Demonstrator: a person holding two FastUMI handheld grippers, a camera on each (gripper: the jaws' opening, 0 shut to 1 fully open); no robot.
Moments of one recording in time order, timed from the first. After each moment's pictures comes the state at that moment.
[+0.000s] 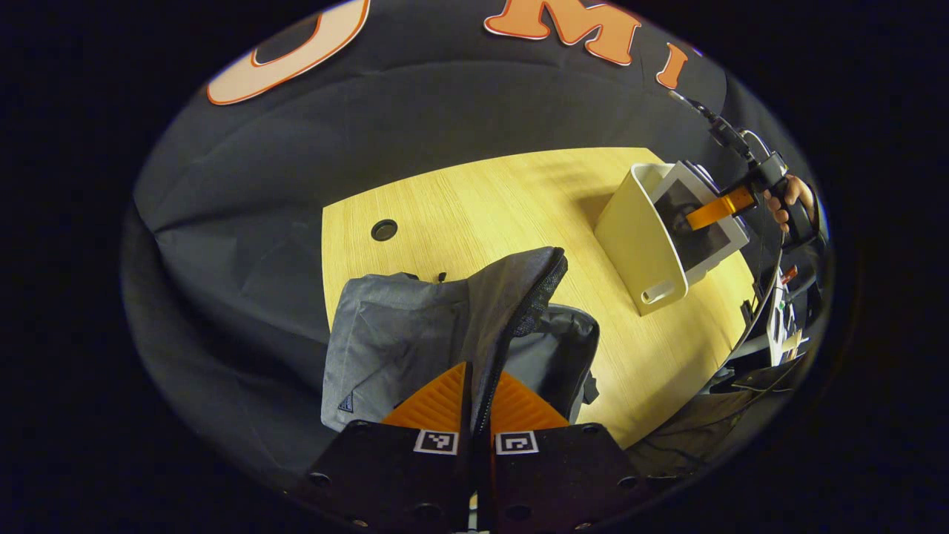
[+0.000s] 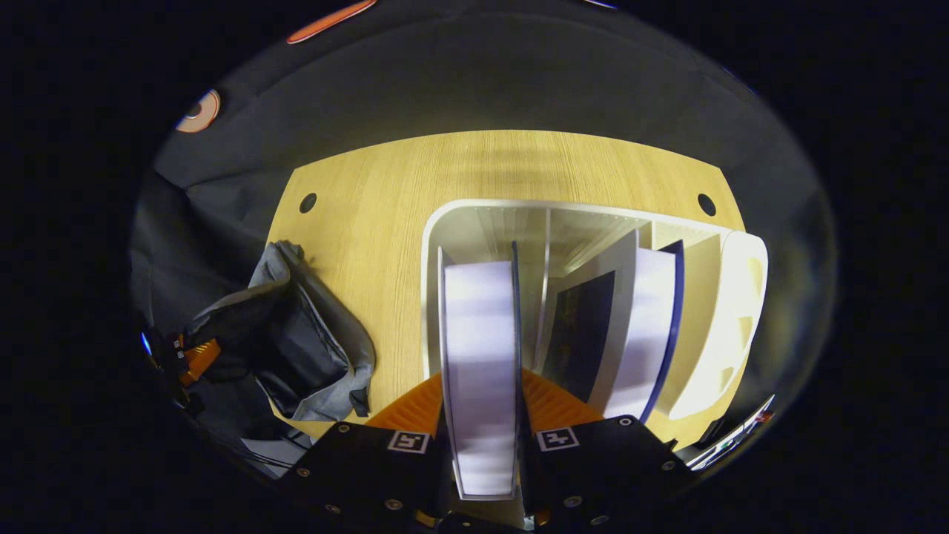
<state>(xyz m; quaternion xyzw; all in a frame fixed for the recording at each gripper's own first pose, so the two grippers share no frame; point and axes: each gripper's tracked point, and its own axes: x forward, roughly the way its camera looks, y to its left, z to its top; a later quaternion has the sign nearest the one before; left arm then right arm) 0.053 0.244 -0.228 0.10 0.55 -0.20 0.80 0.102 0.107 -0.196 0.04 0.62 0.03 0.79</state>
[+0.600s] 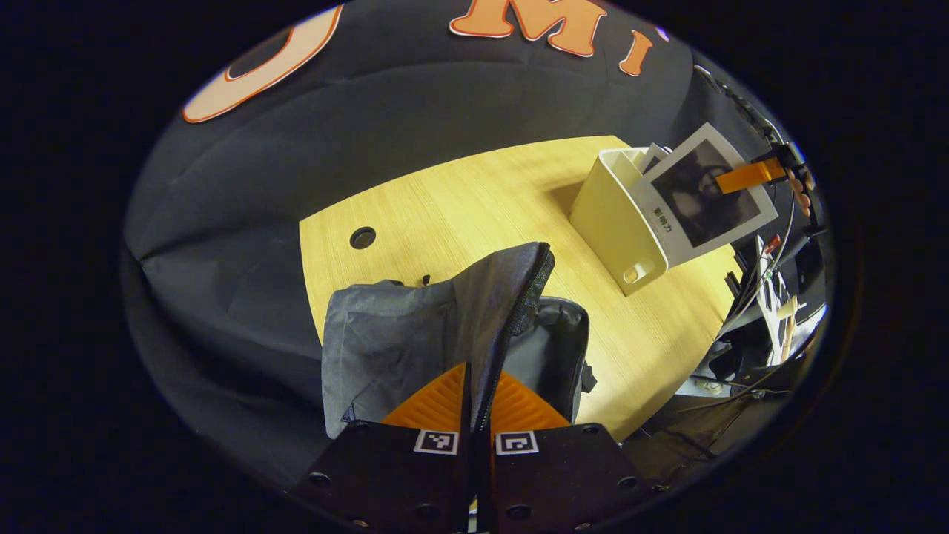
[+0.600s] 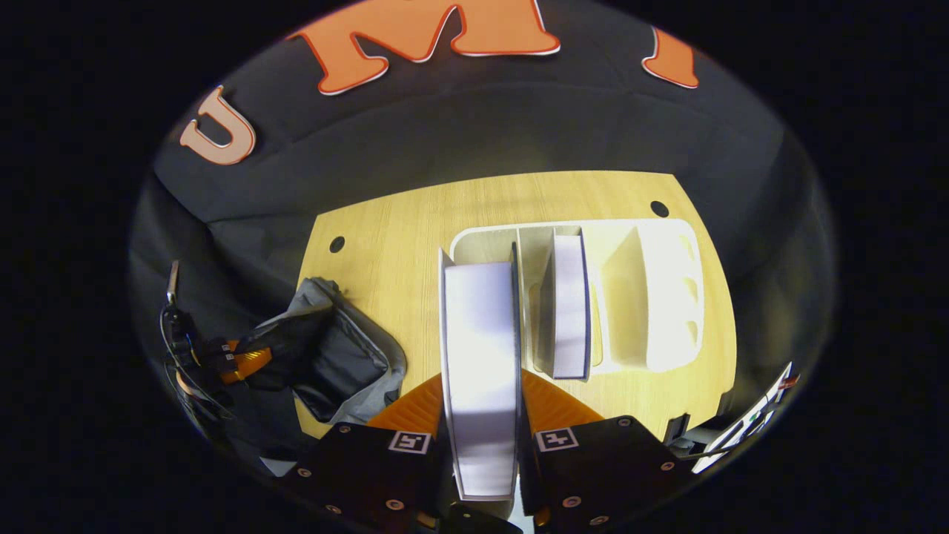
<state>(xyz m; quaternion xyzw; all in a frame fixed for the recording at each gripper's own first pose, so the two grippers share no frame) 0.053 0.240 -0.224 0.12 0.54 -0.27 0.79 0.042 0.105 -0.095 0.08 0.53 -0.01 0.84</state>
